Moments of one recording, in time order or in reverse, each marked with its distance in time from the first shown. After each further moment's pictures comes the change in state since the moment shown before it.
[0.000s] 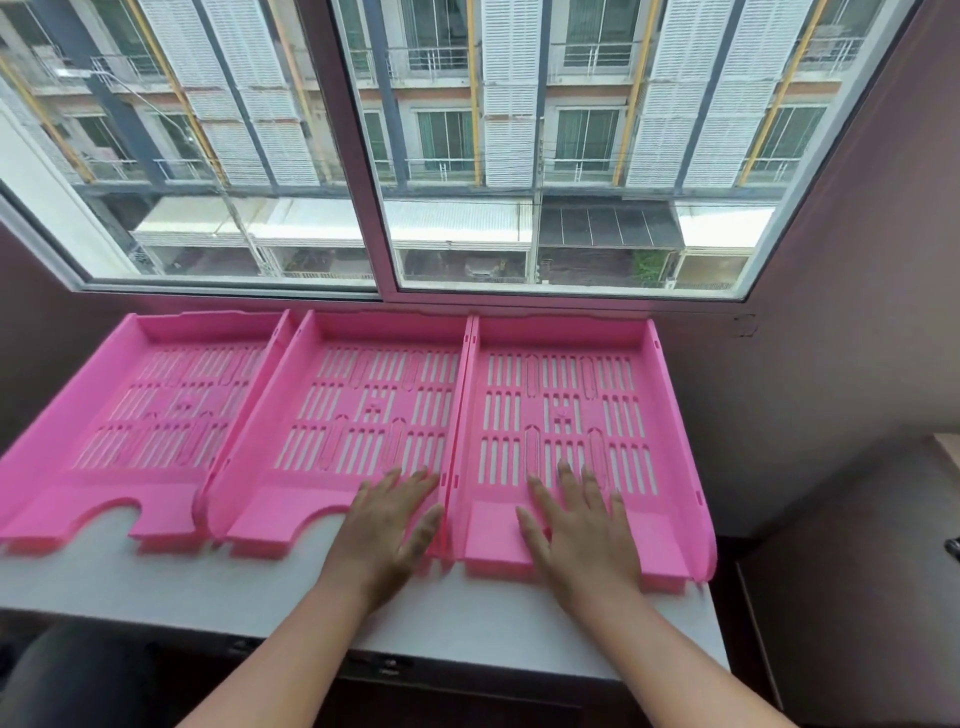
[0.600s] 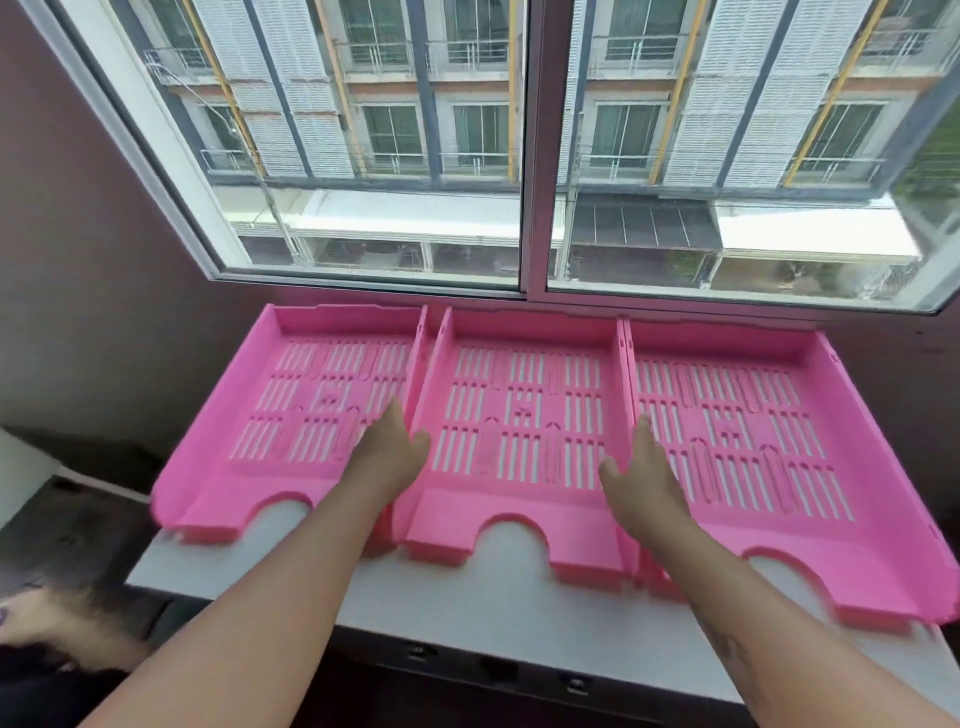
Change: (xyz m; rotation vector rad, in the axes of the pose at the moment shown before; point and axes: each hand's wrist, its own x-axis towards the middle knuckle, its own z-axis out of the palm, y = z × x) left_hand 0.040 -0.156 -0.117 -0.272 0.005 -0.493; right_hand 0.063 -0.150 -0.010 0.574 0.091 0.267
